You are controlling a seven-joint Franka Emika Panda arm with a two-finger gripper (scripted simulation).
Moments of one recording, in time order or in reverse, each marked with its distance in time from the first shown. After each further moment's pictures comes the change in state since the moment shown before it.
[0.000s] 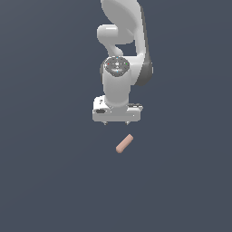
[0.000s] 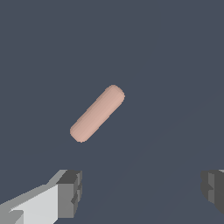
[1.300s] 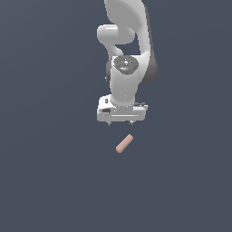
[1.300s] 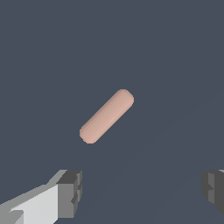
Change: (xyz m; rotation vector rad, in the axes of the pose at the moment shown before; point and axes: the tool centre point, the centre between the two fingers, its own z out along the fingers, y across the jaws) arm 0.003 -0.018 -0.004 -0.022 0.017 -0.035
